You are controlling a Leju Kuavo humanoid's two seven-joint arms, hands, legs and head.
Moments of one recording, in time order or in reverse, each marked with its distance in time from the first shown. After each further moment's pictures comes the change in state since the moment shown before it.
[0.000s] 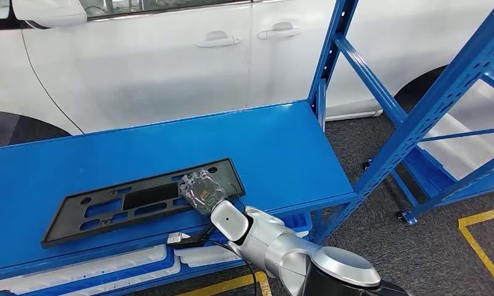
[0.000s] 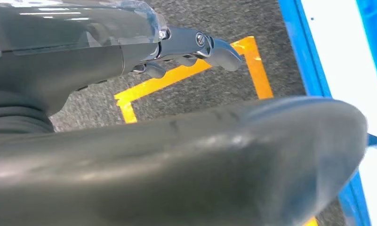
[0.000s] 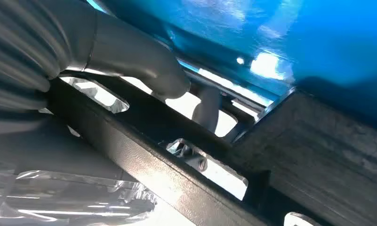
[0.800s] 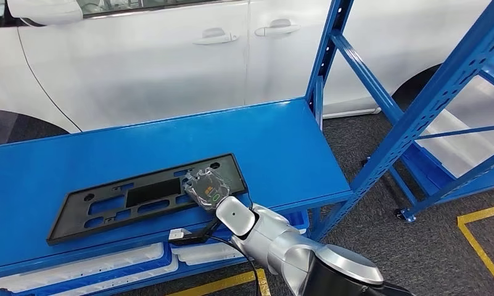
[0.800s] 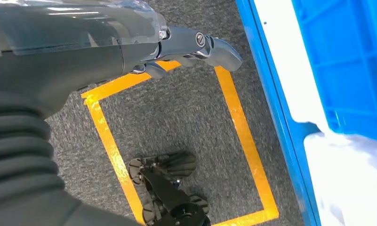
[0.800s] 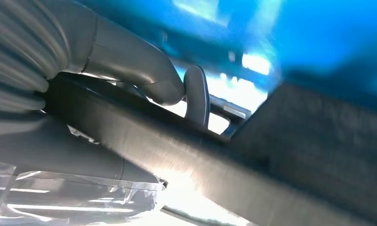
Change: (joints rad) left arm -0.018 0.000 0.018 0.000 0.000 -0.015 -0.113; right arm -0.006 0.000 -0.139 0.007 -0.003 -0.140 -0.109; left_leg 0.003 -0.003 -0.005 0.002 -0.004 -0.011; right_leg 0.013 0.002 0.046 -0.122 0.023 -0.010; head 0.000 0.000
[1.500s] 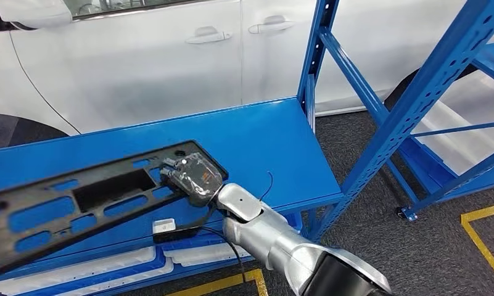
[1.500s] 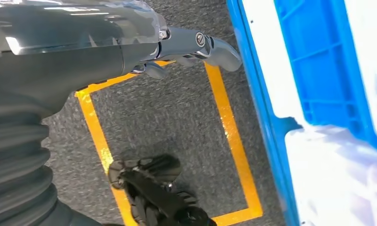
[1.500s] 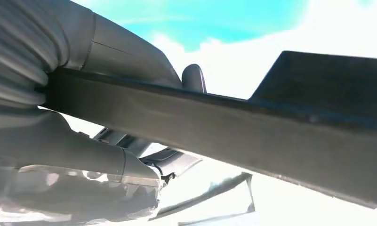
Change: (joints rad) left arm -0.002 0.004 0.053 0.000 0.000 -0.004 -0.025; right arm 0.087 -0.033 -0.361 -0.314 -0.364 -0.053 -0.527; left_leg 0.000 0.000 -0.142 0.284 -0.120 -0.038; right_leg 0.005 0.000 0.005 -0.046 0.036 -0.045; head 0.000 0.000
